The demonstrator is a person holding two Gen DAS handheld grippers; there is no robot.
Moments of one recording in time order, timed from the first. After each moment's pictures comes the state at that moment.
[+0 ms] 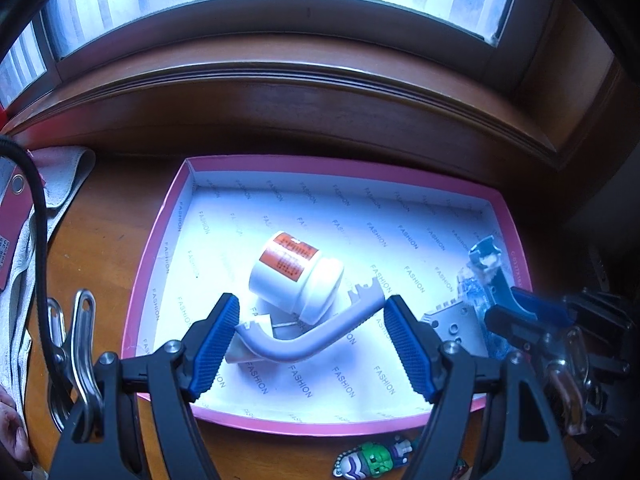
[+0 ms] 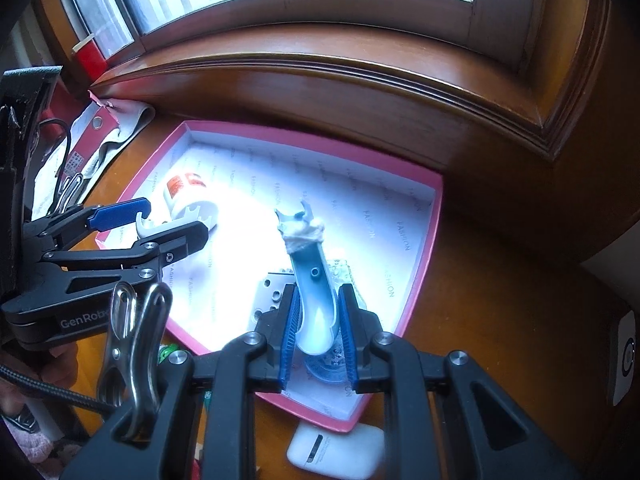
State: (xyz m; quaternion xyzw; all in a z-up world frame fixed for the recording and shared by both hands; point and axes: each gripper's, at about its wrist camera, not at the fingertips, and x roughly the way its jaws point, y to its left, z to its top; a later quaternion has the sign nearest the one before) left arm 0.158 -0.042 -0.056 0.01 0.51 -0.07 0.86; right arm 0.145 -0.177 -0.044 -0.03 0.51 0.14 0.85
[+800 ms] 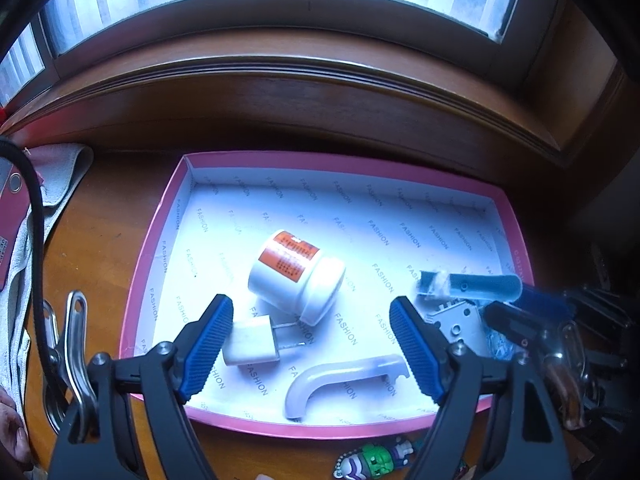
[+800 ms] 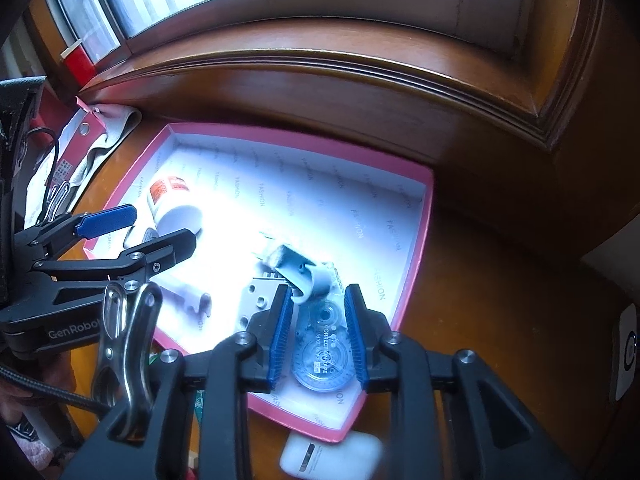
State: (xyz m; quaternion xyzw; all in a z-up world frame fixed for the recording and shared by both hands) left arm 0.154 -0.042 -0.054 0.01 0.52 -0.06 0.85; right arm 0.149 -0.180 -0.047 -0.02 0.51 0.12 0.85
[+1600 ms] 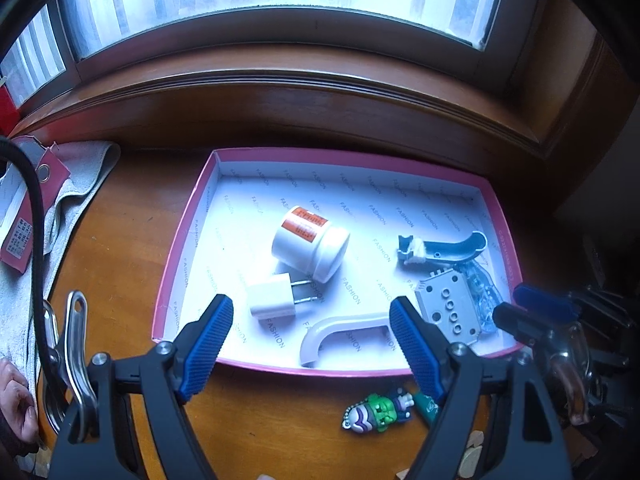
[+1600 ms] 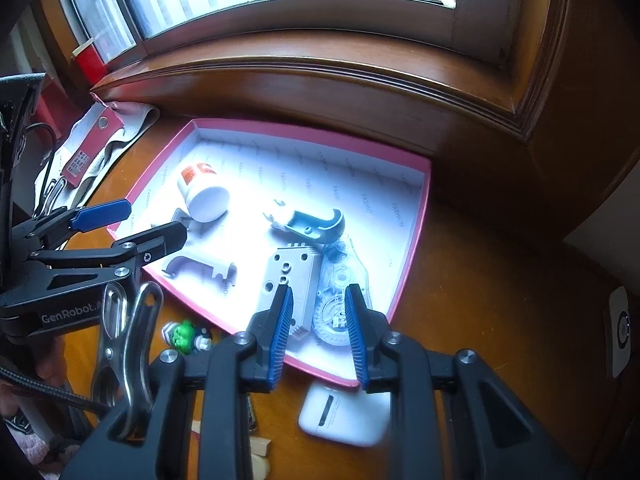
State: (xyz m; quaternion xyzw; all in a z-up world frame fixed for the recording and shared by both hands) left arm 0.119 -0.035 -0.032 0.02 0.51 -0.06 0.86; right arm 0.114 -0.176 -0.033 -0.03 0.50 0.13 0.86
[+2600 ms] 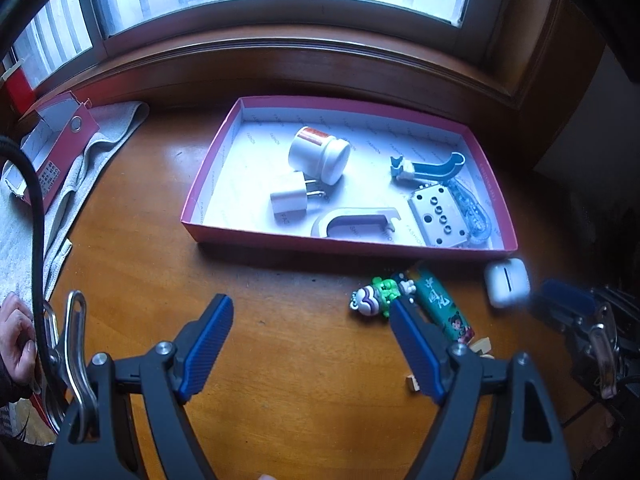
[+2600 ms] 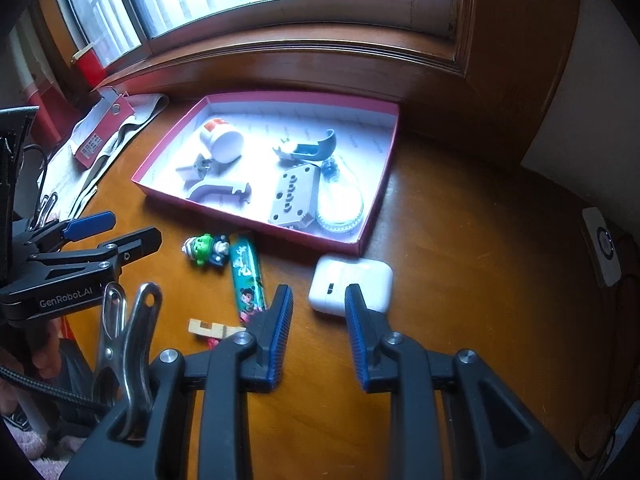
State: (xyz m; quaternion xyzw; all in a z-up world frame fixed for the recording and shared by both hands) left arm 0.039 -0.022 -0.037 0.02 0.52 -0.05 0.85; right arm 0.028 -0.197 -0.033 0.00 0.50 0.10 0.86
